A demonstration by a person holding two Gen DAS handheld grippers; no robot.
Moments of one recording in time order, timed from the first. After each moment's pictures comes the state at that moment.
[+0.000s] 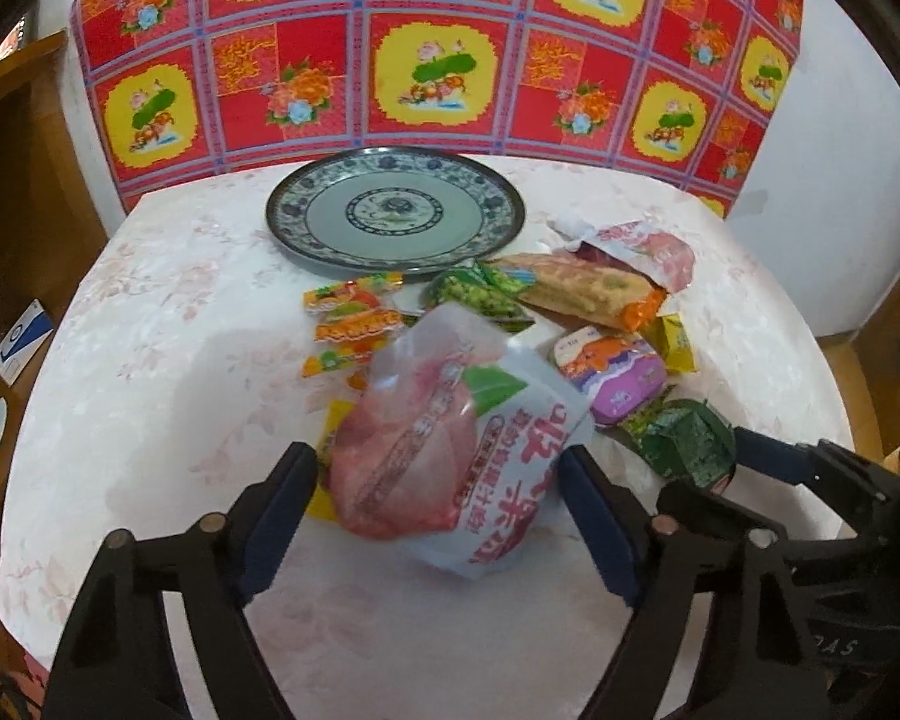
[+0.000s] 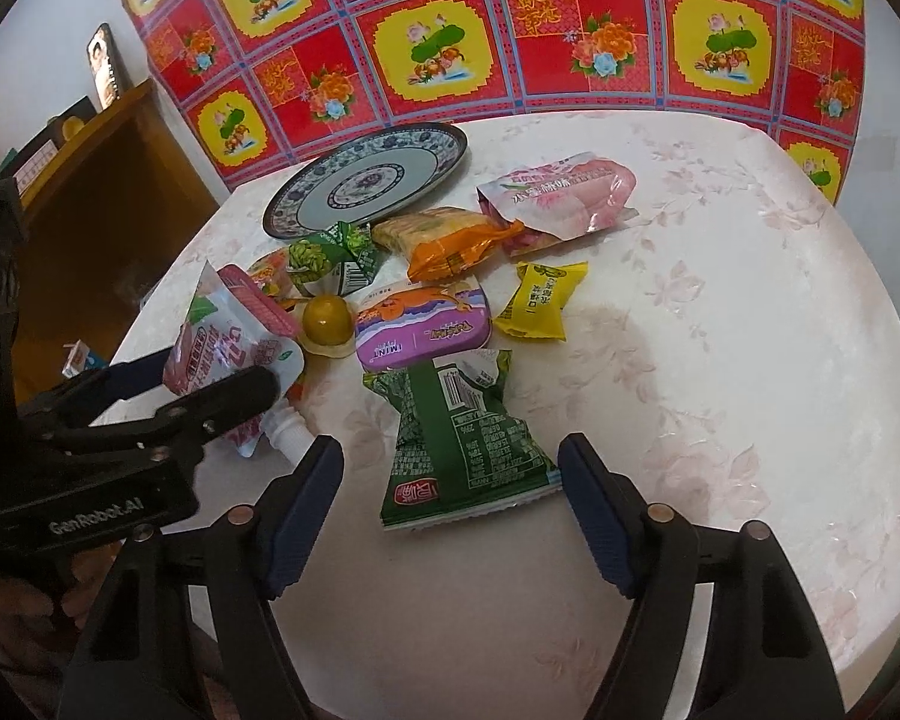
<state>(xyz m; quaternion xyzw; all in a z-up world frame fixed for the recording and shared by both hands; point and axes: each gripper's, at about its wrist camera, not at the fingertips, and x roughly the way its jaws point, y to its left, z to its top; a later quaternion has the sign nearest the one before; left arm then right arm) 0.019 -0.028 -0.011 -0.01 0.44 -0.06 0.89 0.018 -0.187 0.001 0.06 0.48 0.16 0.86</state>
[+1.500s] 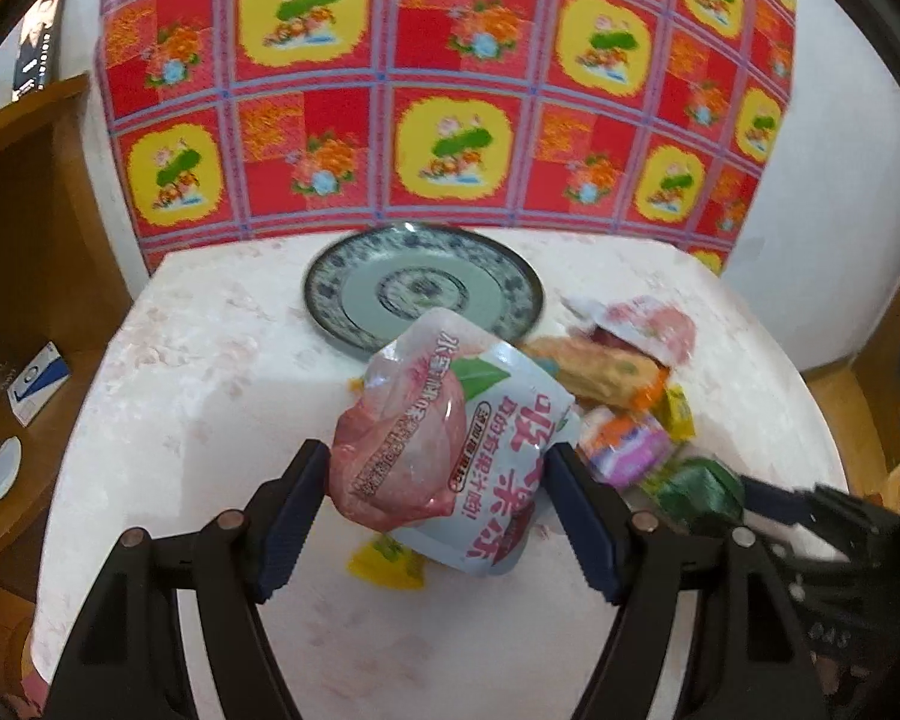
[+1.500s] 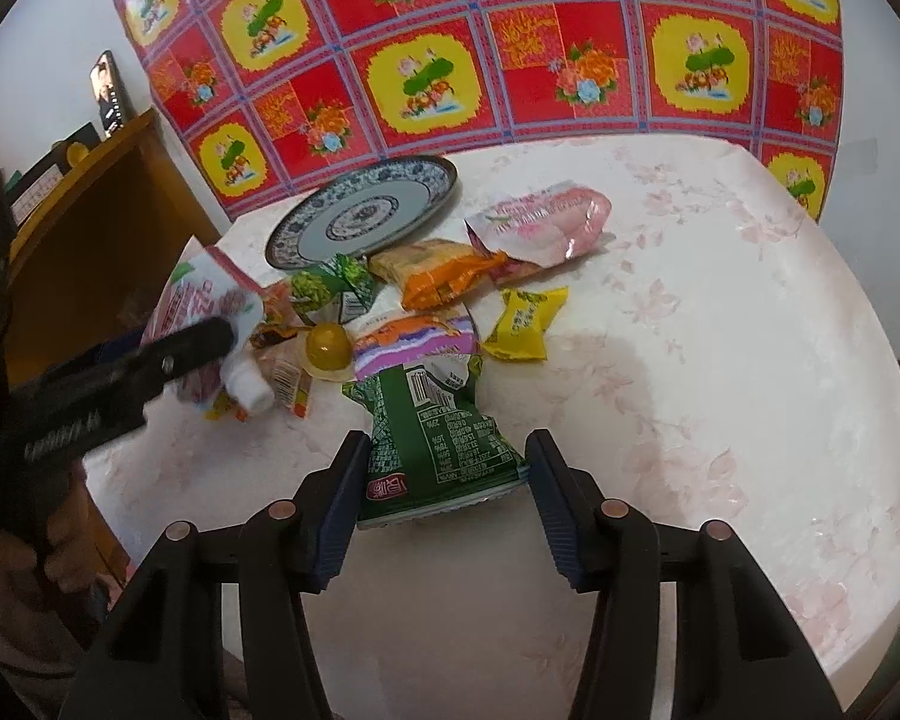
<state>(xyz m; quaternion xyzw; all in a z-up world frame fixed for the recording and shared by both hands) 0.026 -0.001 0.020 -0.02 0.38 -0.05 0.92 0.009 -0.194 0.010 0.07 0.45 0.15 0.88</state>
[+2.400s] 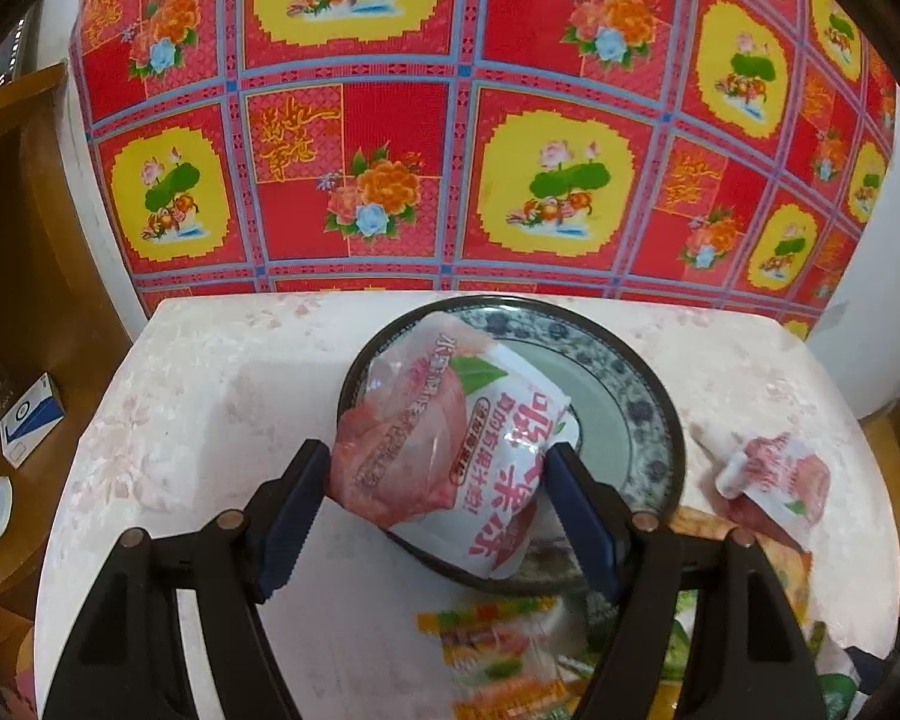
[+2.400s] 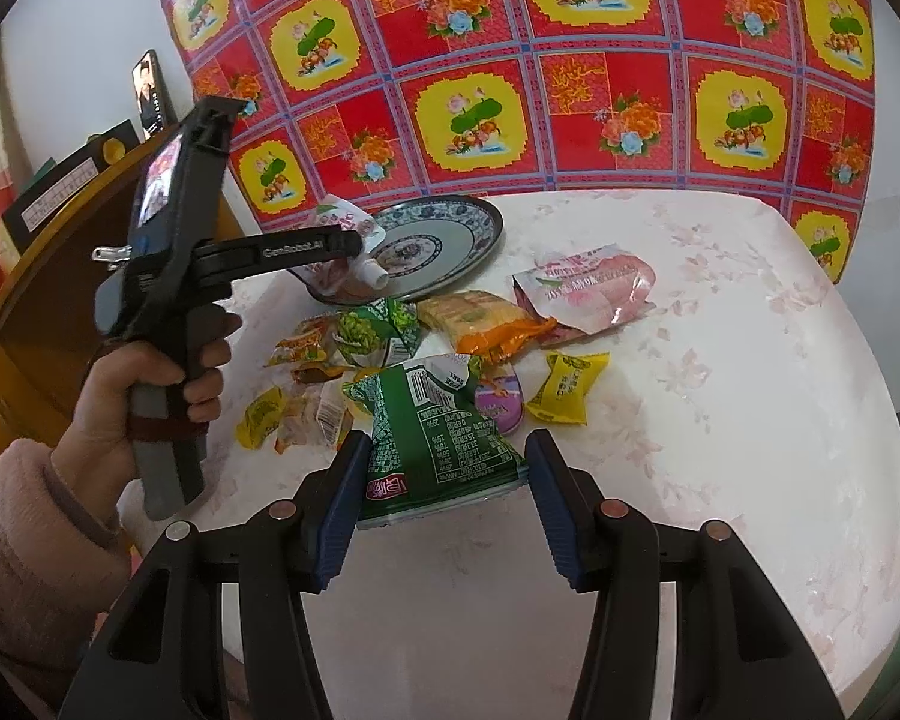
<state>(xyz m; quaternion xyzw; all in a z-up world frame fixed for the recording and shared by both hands) 0.147 0.022 0.000 -0.03 0.38 0.00 0.92 0.014 -0.182 0.028 0.05 0.41 0.19 0.89</state>
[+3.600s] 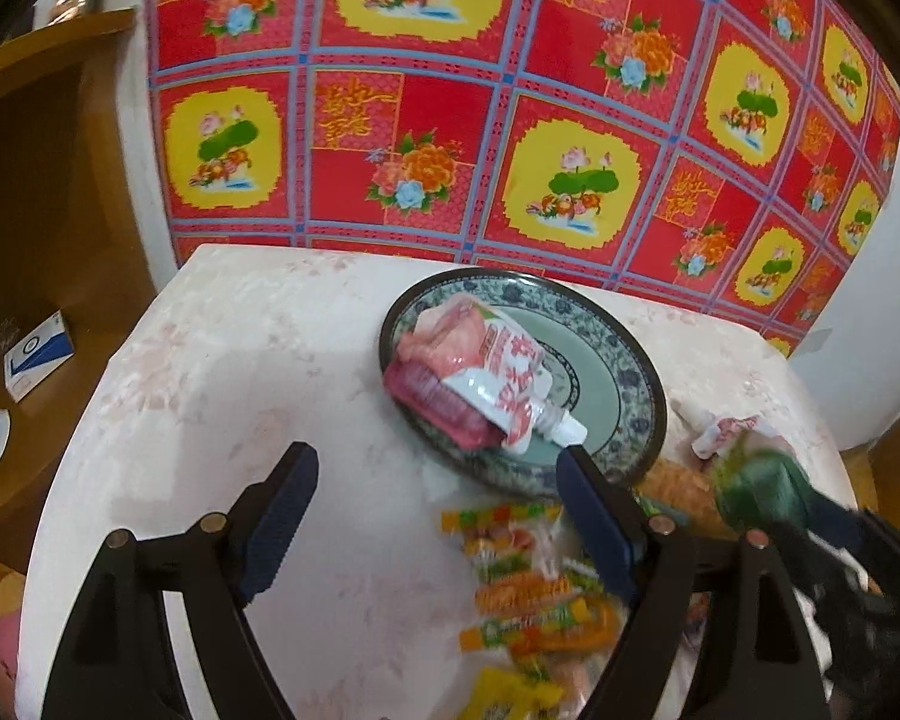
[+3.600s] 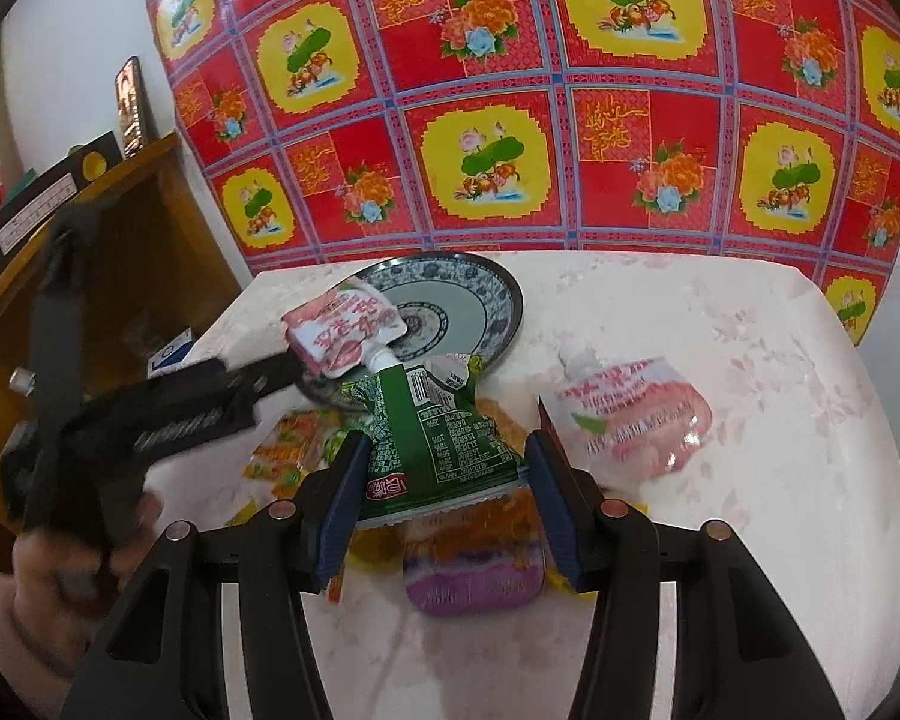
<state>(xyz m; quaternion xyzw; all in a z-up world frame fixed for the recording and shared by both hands) 0.095 0.041 0.005 -0.09 0.38 0.01 0.92 0.080 -0.150 0.032 0.04 0.40 0.18 0.90</state>
